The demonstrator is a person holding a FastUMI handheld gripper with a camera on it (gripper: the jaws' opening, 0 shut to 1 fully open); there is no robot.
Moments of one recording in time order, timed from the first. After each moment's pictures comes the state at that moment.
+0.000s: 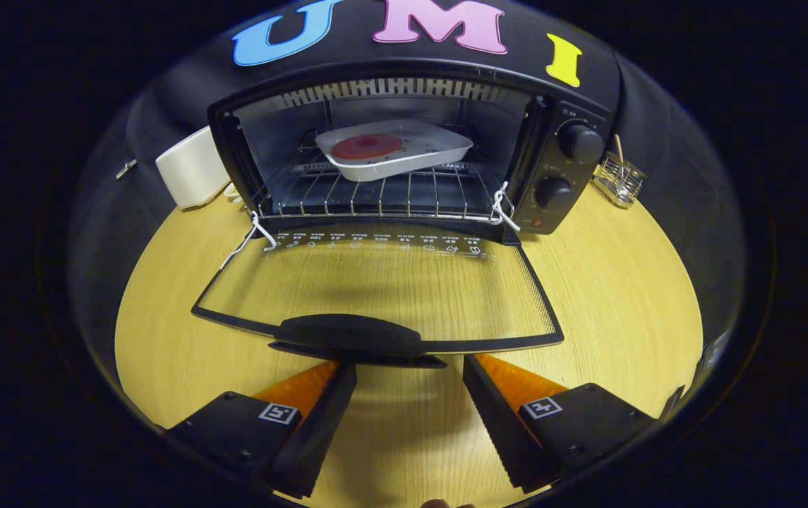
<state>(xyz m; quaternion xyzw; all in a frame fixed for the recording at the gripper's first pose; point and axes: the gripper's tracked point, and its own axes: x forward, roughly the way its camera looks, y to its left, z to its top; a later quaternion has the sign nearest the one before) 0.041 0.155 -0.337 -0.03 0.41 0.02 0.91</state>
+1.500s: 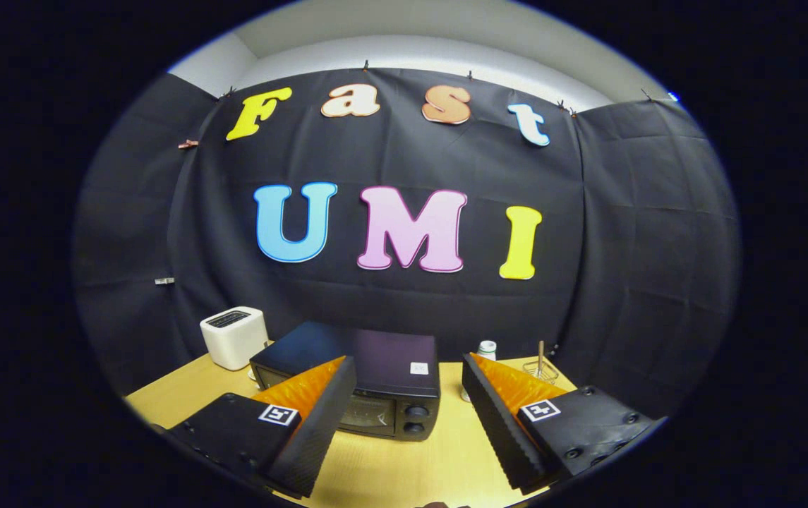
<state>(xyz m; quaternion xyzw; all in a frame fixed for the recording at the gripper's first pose) 0.046 0.027 0.006 -0.03 0.01 0.04 1.00</state>
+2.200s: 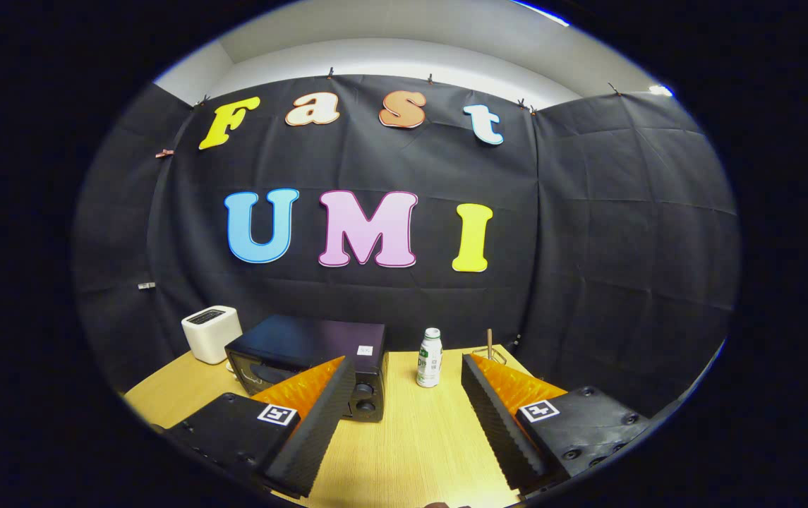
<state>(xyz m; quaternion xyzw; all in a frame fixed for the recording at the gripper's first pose) 0.003 -0.047 0.009 -0.02 0.01 -0.01 1.00</state>
